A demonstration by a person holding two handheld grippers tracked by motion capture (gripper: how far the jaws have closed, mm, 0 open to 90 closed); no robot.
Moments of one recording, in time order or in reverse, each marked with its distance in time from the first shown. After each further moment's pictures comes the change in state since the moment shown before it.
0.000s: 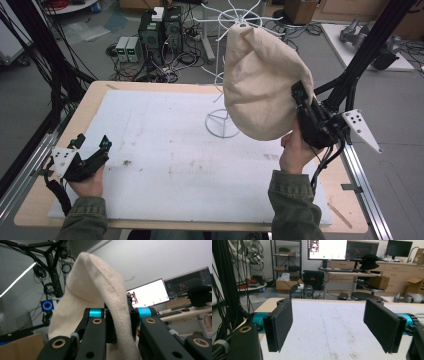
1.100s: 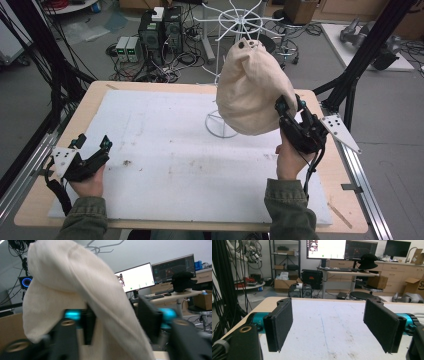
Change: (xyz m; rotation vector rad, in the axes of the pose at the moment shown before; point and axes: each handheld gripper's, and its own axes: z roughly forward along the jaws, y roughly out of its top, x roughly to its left) left arm 0.000 -0.001 0.001 0.007 -0.009 -0.011; right arm -0.008 -0.033 -0.002 0.138 -0.091 -0.086
